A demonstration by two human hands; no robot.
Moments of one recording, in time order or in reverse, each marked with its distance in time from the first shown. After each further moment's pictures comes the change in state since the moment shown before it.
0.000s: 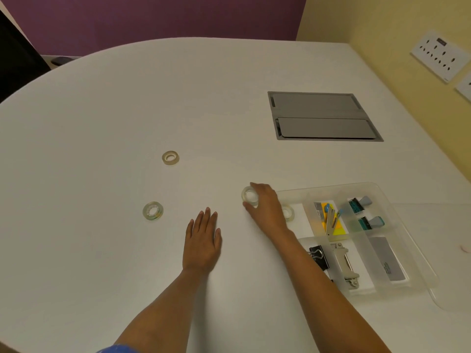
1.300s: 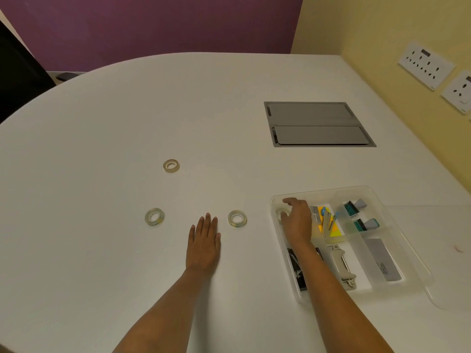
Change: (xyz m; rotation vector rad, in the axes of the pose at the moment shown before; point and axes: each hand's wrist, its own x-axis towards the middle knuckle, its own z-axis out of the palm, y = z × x) left_hand 0.002 0.006 -0.006 0.047 -0.067 0.018; right_hand -0.016 0.047 -0.030 -0.016 0.233 0.316
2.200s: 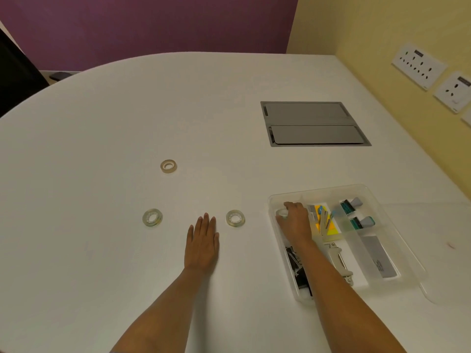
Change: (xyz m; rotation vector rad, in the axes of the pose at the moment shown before) left_hand 0.001 0.002 -0.006 0.023 -0.029 0.000; right_hand 0.011 0.021 0.006 -0.155 -0.150 -0.019
